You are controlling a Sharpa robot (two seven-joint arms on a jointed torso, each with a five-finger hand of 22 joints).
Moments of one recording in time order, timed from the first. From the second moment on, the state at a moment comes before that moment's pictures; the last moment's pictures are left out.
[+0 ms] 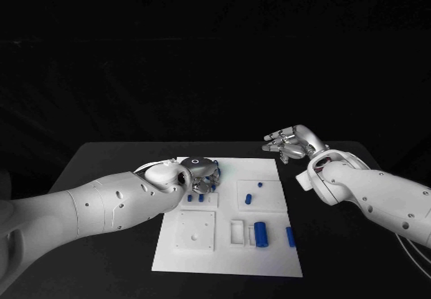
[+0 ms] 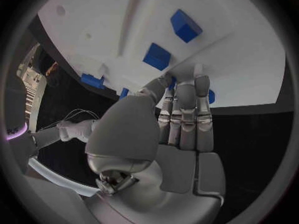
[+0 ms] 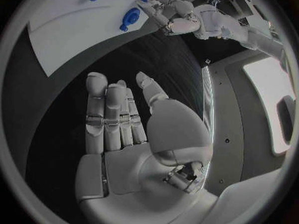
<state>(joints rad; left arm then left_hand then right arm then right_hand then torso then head) 1.33 -0.48 -0.23 1.13 -1.57 -0.25 0.00 1.39 -0.09 0.26 -0.10 0.20 1.08 0.08 0.07 0.06 1.17 0.07 0.06 0.06 1.32 -0.04 1.16 0.39 0.08 1.20 -0.05 0.43 1.31 1.13 -0.76 0.18 1.28 -0.97 -0.49 0.12 1.21 0.00 0.09 -0.27 0.37 1.06 0.11 0.07 0.06 1.30 0.04 0.08 0.07 1.37 -0.05 0.91 0.82 0.12 1.47 -0.07 0.39 1.31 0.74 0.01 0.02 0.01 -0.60</state>
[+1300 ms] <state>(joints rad) 1.32 -0.51 -0.21 1.16 -1.54 -0.30 0.00 1.44 -0.02 0.25 -0.14 0.22 1.20 0.09 0.06 0.06 1.29 0.04 0.05 0.06 1.38 -0.04 1.15 0.40 0.09 1.21 -0.06 0.49 1.31 1.13 -0.76 0.18 1.29 -0.97 -0.49 0.12 1.21 0.00 0.10 -0.27 0.37 1.06 0.11 0.07 0.06 1.30 0.04 0.08 0.07 1.37 -0.05 0.91 0.81 0.12 1.47 -0.07 0.39 1.31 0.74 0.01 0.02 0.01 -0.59</state>
